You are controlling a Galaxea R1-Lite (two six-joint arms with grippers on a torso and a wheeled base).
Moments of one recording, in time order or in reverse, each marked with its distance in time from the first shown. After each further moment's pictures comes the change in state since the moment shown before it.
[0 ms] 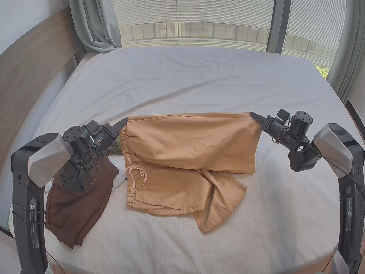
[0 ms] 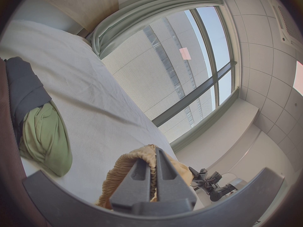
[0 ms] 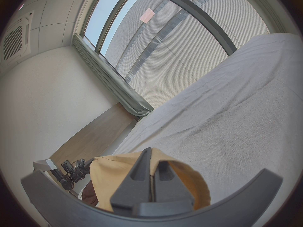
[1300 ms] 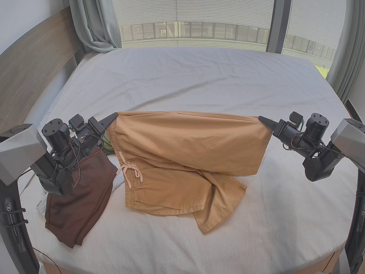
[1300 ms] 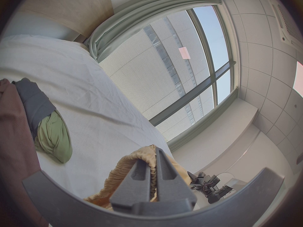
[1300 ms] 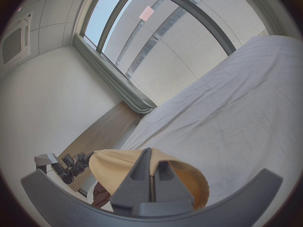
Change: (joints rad) left arm 0.014 -0.280 0.323 -0.003 -0.019 0.012; right arm -0.008 -0.250 0.409 -0.123 0.007 0.002
